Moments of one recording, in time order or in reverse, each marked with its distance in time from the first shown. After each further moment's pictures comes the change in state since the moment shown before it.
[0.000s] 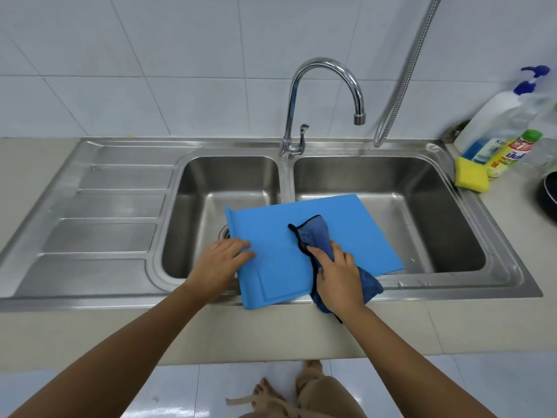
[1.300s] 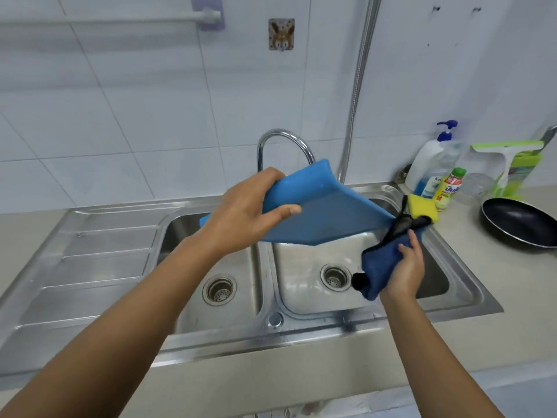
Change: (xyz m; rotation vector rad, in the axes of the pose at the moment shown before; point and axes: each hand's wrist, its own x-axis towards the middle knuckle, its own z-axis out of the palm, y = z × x) left_hand 0.171 0.076 -0.192 -0.455 0.287 -0.056; right_hand 0.035 0.076 -0.133 1.513 0.815 0.588
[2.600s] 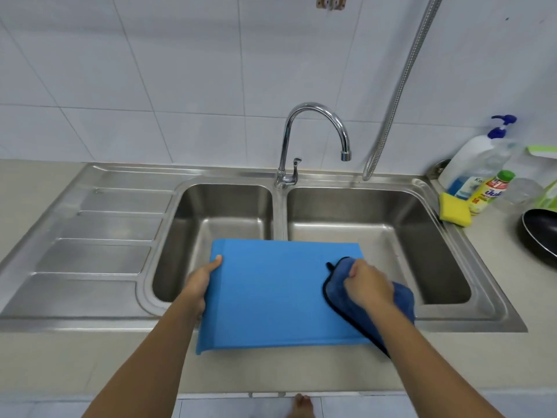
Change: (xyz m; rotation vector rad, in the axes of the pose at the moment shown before) left_hand -0.184 -0.149 0.085 -1.007 0.198 -1.616; right_hand -0.032 0.047 0.024 -1.739 -0.647 -0.177
